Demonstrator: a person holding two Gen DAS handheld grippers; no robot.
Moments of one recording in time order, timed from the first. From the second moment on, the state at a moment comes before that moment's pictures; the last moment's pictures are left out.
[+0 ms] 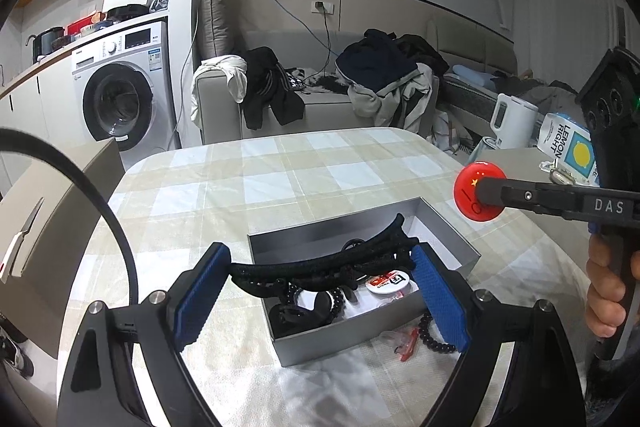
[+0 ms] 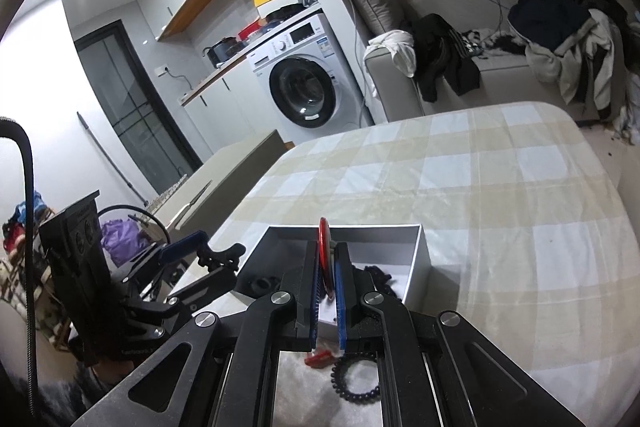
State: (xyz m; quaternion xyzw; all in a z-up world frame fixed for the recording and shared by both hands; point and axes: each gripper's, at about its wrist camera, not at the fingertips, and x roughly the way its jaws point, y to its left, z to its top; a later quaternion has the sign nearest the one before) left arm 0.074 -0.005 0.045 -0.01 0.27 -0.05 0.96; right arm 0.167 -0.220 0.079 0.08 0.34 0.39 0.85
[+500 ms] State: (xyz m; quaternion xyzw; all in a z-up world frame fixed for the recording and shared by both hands) left arm 0.087 -0.004 0.034 0.00 0.30 -0.04 0.95; right arm 0.185 -0.207 0.056 0.09 0.39 0.38 0.83
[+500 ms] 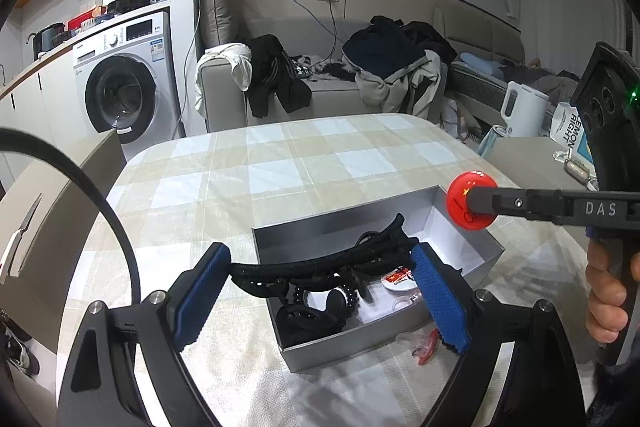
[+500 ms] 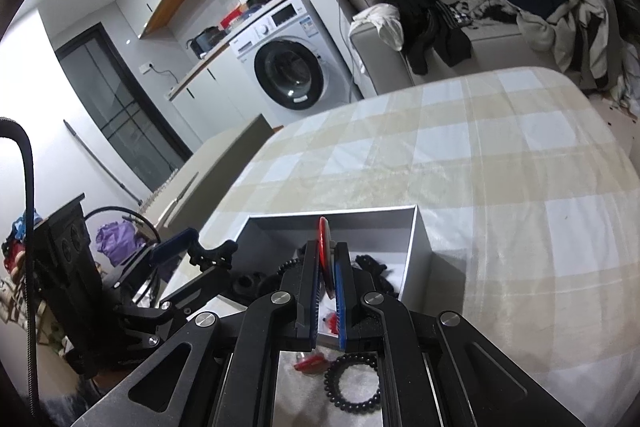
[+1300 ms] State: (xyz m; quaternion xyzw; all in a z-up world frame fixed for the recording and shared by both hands) left arm 0.098 -0.009 0.019 0.02 0.32 -0.03 0.95; right arm 0.188 -0.183 0.030 0.06 0.42 0.37 0.83
